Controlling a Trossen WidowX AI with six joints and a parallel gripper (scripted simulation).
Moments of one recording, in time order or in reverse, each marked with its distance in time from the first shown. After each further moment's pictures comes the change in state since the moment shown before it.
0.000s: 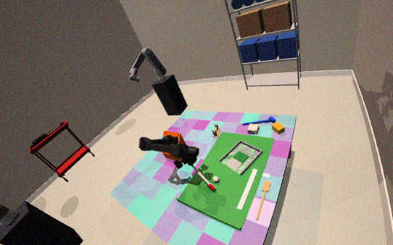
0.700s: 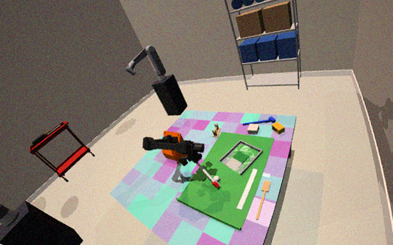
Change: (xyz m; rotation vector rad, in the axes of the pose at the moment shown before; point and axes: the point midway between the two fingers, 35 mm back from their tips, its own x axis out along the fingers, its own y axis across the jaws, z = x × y) arm 0.002 0.039 0.009 0.013 -0.004 0.003
